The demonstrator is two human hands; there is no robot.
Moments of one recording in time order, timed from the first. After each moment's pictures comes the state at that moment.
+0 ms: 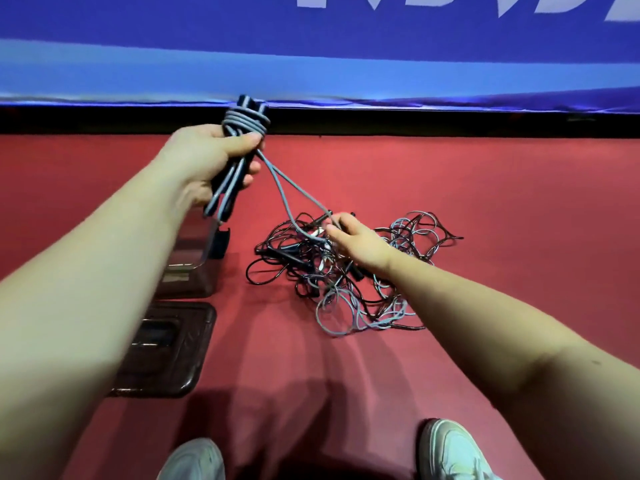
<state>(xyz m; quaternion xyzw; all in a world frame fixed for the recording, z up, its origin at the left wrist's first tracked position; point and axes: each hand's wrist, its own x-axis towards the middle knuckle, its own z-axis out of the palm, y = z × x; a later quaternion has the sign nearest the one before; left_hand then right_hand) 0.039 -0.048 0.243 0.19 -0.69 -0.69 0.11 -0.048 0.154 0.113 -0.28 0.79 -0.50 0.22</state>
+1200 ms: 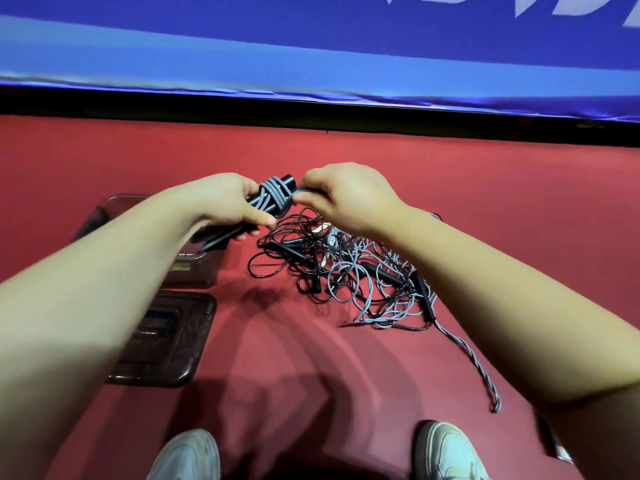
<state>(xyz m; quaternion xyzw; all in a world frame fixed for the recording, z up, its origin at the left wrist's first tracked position) 0.058 -0.051 0.201 0.18 -0.86 -0.47 -0.11 -0.012 0.129 0.219 -0.50 0.85 -0.13 -0.09</state>
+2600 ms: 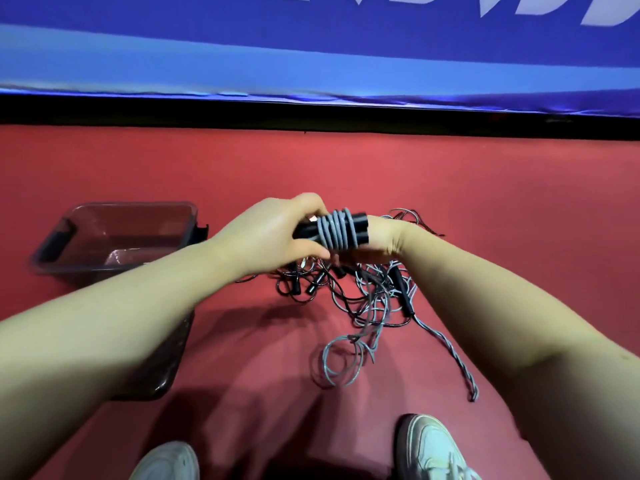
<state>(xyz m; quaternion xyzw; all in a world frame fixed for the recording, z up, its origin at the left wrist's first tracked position) 0.066 0.044 0.206 -0.07 -0.96 -0.24 0.07 -0.057 0.188 0.155 -0.29 0.71 -0.45 0.47</state>
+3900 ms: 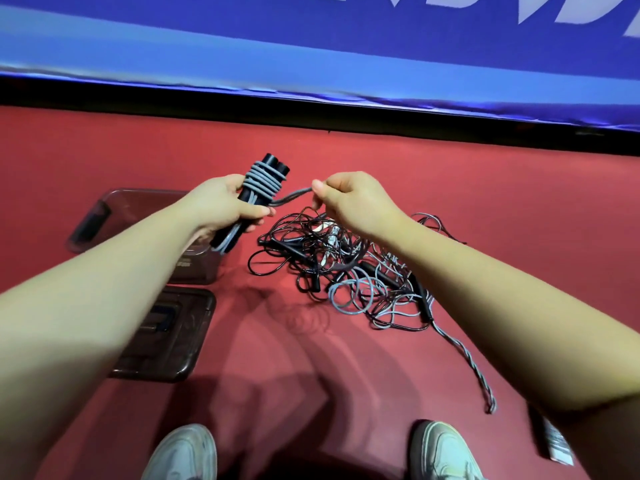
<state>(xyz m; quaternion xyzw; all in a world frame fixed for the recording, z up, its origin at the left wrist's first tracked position) 0.063 -0.061 0.173 0.20 -0.77 -0.61 0.03 -0.011 0.133 0.204 -0.35 0.85 -0.38 0.11</state>
